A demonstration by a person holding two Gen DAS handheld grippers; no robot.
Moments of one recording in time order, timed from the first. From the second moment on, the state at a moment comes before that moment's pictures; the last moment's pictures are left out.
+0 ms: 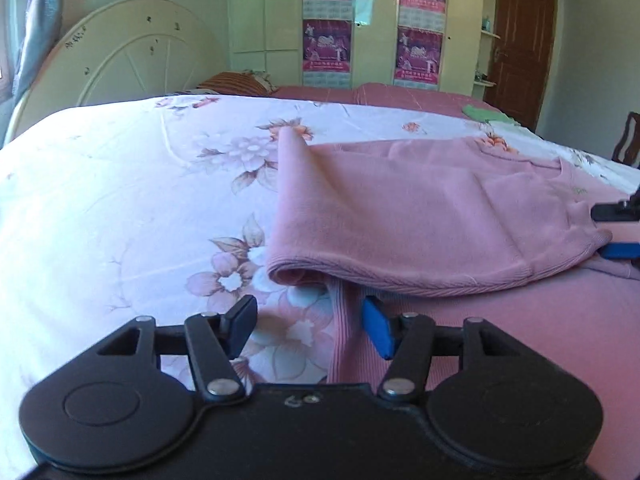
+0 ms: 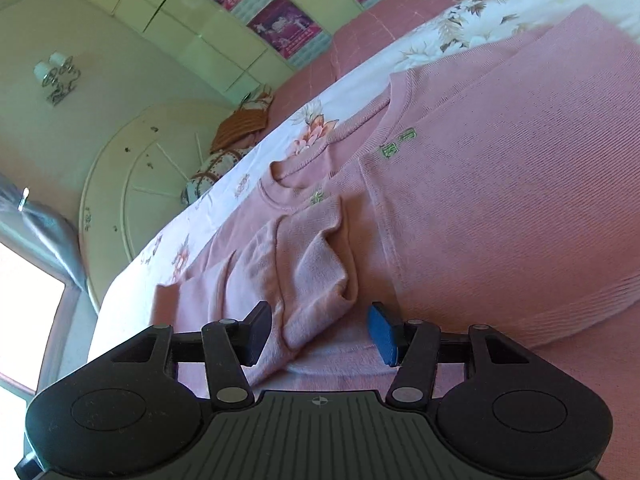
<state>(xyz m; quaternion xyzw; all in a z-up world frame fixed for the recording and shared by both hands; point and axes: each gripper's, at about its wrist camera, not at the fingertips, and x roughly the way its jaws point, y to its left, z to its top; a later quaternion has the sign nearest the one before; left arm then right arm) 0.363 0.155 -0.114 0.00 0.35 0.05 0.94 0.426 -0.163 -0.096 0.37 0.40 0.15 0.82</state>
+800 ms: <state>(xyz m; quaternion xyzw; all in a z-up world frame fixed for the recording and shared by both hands) 0.381 0.159 -0.117 -0.01 0.33 0.01 0.94 0.395 -0.202 -0.063 0.29 0.35 0.07 0.89</state>
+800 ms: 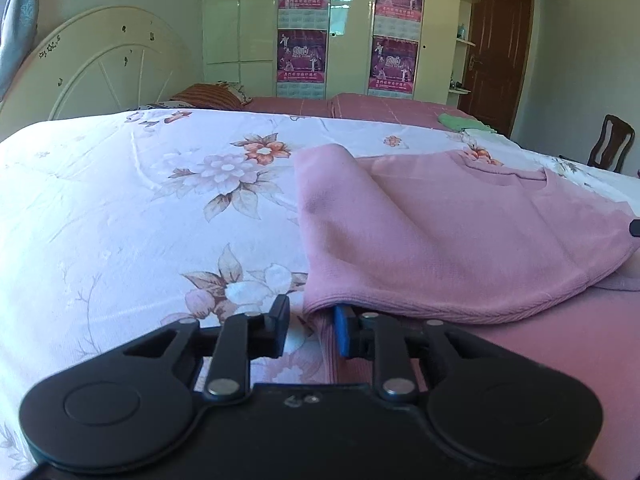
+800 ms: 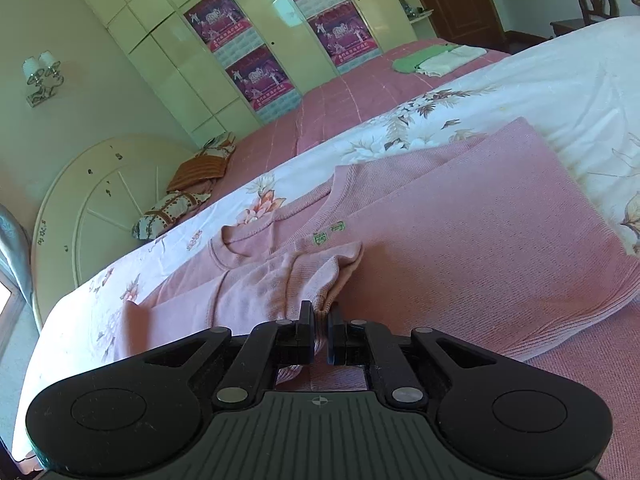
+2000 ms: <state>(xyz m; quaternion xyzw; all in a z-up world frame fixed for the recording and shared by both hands) 0.468 0.131 -0.087 0.01 0.29 -0.07 0.95 0.440 -0.215 -0.070 0.15 0.33 0.03 0.93</state>
